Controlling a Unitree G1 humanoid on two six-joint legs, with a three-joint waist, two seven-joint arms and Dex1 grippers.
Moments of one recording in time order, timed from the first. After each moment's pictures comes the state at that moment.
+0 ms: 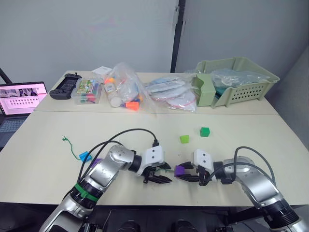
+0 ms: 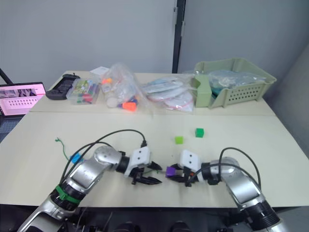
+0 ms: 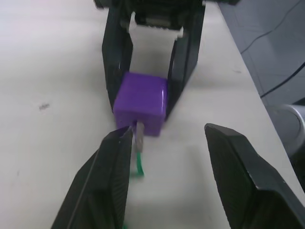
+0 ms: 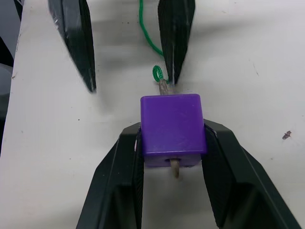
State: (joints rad) left arm -0.49 0.49 -0.43 -0.09 -0.14 0.45 -1.17; right arm -0.26 -0.69 0.25 -0.17 0.18 0.31 1.09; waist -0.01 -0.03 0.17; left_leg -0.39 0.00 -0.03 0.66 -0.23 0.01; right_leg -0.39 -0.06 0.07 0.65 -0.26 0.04
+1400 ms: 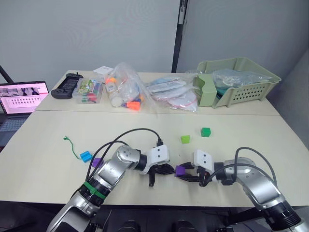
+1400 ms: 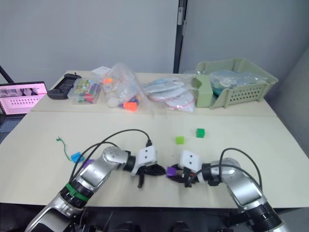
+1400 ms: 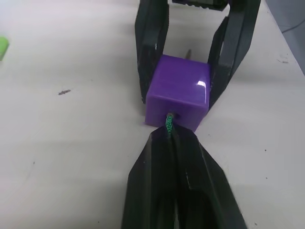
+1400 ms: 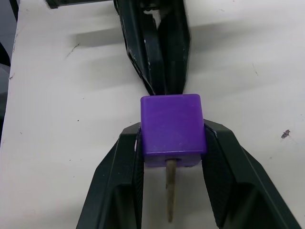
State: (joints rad) left arm -0.54 0.40 -0.47 0.01 -0.08 0.41 -1.09; right arm -0.24 -0.69 0.24 -0.20 0.18 0.34 1.07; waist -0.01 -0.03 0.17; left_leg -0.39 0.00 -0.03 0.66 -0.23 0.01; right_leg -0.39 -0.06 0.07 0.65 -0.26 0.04
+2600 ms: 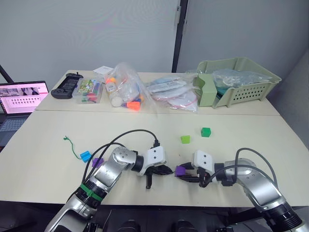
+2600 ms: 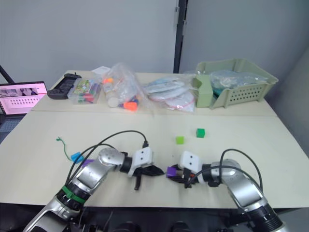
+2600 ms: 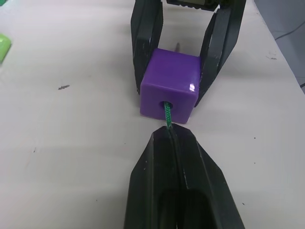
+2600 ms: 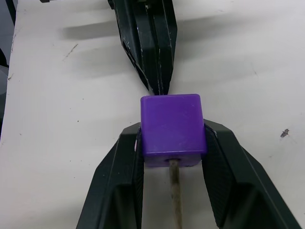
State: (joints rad) left arm -0.51 0.41 -0.45 0.01 -0.10 0.36 -1.11; right arm -0.23 -0.69 0.24 -0.22 0.18 0.34 1.06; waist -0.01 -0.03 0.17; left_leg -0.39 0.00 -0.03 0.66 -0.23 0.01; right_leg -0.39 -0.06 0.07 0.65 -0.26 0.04
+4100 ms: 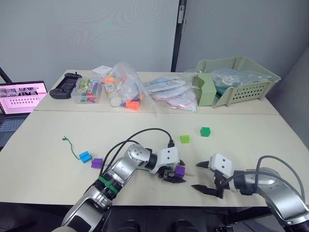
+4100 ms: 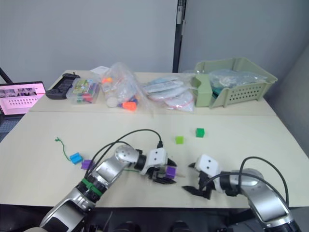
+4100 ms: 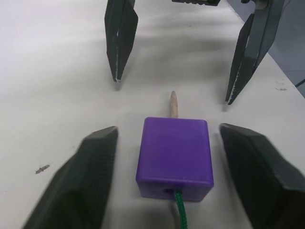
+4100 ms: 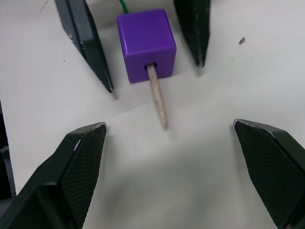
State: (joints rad) left arm -0.62 0.28 -0.51 0.24 -0.04 0.17 -1.16; right arm -0.04 -0.79 0.07 -0.33 0.25 0.43 0.99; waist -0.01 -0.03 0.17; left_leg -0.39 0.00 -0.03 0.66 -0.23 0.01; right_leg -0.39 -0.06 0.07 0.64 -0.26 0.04
